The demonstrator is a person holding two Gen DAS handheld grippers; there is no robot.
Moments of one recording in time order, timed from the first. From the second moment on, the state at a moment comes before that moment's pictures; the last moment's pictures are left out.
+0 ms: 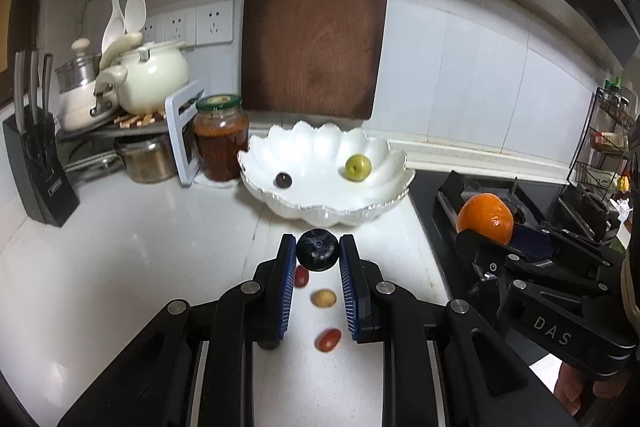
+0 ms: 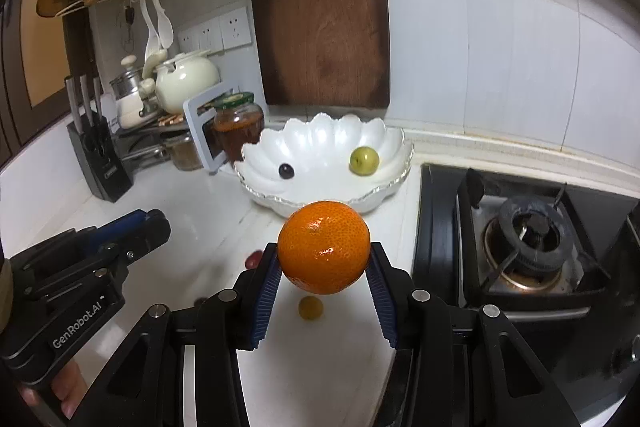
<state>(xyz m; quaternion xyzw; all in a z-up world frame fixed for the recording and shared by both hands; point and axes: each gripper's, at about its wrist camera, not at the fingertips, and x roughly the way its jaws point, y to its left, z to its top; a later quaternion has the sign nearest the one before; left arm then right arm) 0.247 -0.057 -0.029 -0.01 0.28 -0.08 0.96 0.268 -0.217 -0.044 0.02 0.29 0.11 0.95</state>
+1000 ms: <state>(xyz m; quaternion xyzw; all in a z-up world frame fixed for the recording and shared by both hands) 0.331 -0.047 0.027 0.00 0.23 -0.08 0.97 0.340 -0.203 0.009 0.03 0.23 0.10 0.97</state>
